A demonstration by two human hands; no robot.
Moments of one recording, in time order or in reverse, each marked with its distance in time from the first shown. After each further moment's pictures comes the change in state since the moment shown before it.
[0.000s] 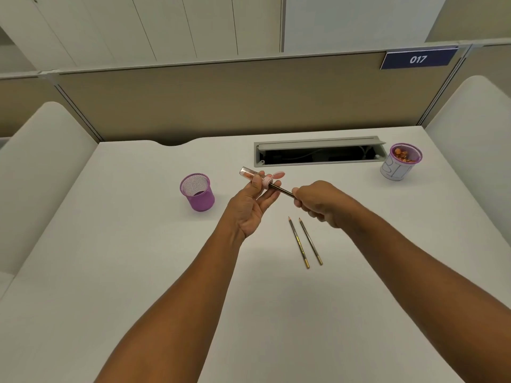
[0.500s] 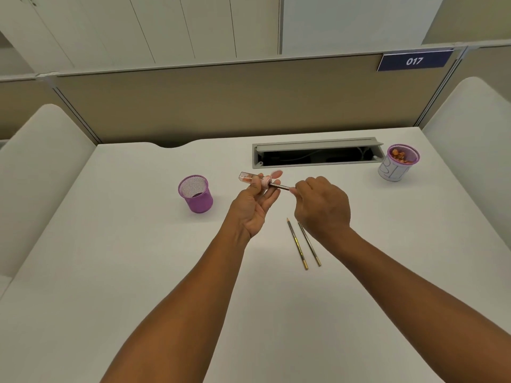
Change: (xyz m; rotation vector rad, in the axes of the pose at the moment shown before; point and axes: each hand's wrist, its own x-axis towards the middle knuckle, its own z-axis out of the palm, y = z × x) left_hand 0.004 -0.007 0.007 -0.103 0.044 -0.020; right_hand 0.000 0.042 0.014 -0.732 0.828 -0.899
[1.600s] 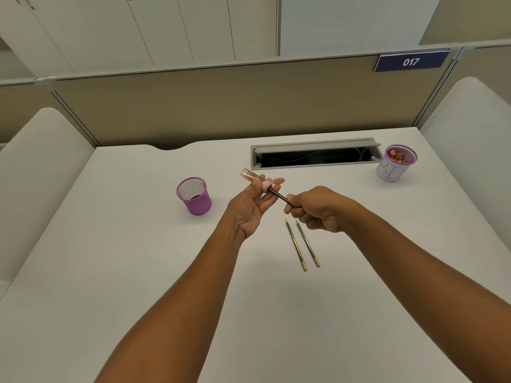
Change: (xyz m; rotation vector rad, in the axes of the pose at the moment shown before) left_hand 0.002 0.004 -0.002 0.143 -0.043 0.007; right_hand 0.036 0.009 -0.012 1.031 -0.959 0.972
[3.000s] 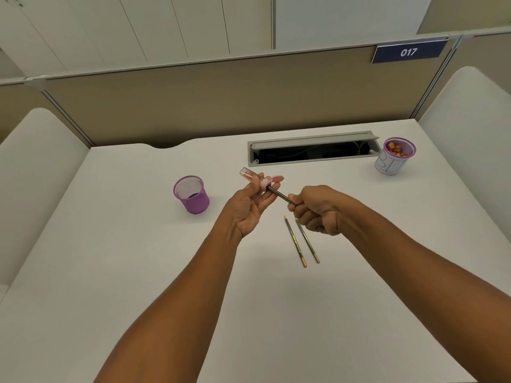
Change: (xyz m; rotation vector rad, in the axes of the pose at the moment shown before) left_hand 0.005 -0.002 -0.002 -0.043 -0.001 -0.063; right_hand 0.007 0.005 -0.004 0.290 -0.057 0.181
